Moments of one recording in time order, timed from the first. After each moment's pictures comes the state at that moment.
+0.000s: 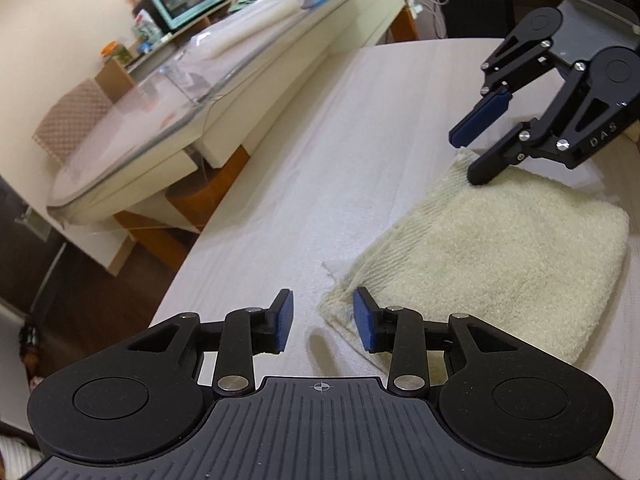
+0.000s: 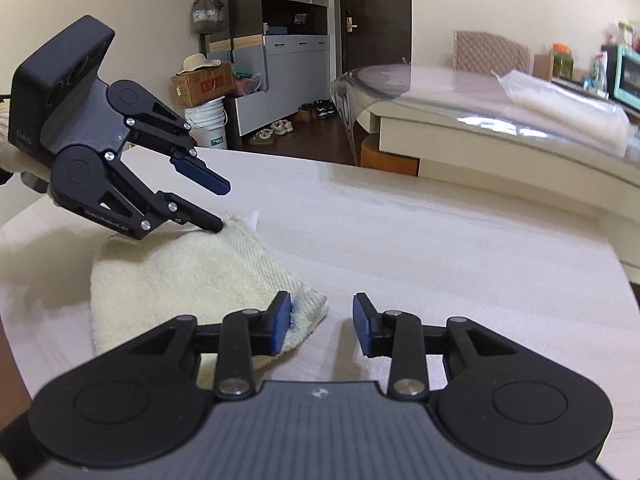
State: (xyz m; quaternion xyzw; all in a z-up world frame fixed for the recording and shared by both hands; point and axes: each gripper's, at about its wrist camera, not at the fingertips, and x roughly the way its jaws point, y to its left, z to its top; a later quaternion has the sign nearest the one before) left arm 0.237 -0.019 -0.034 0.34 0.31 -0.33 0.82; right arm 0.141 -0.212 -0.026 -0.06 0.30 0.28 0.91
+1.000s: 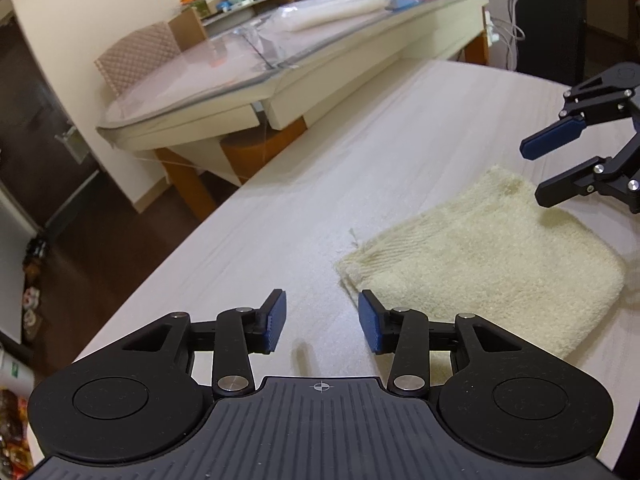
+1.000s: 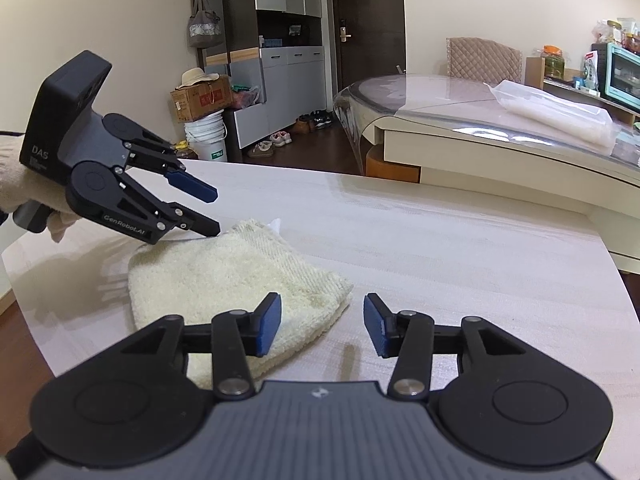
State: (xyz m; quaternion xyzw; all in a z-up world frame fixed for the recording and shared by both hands) left arm 0.211 0.013 -0.019 0.25 0.34 -0.25 0.87; right arm 0.112 -0.216 -0.015 -0.04 0.30 0.28 0.91
